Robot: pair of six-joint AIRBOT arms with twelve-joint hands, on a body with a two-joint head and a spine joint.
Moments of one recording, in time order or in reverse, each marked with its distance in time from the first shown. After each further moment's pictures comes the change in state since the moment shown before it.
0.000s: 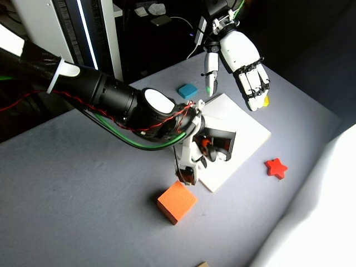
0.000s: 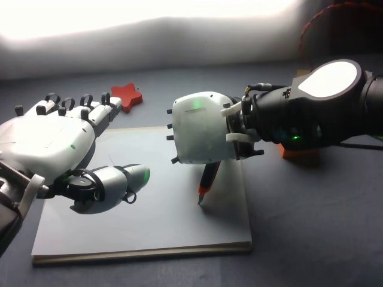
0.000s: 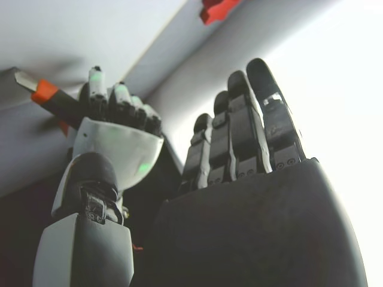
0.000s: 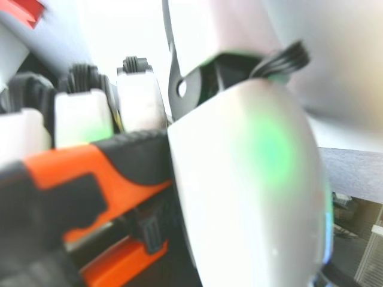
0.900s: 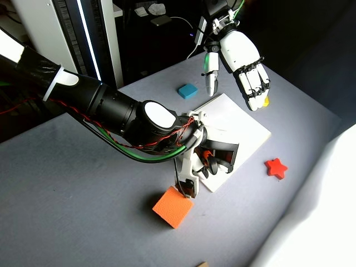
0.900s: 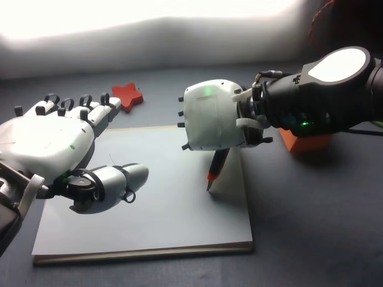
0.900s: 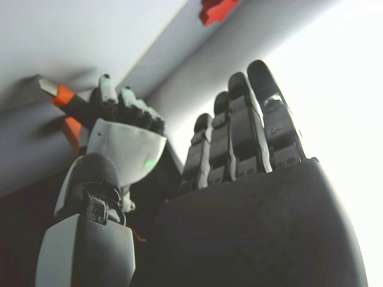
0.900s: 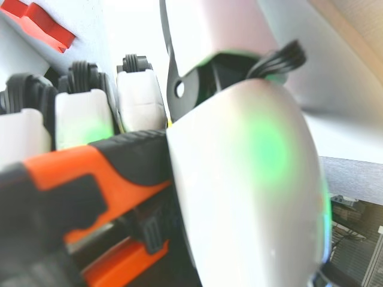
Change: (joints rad) left arm 0.001 0.000 0.000 -0.001 -0.001 0.000; right arm 0.014 -0.005 0.077 0.024 0.046 -0.003
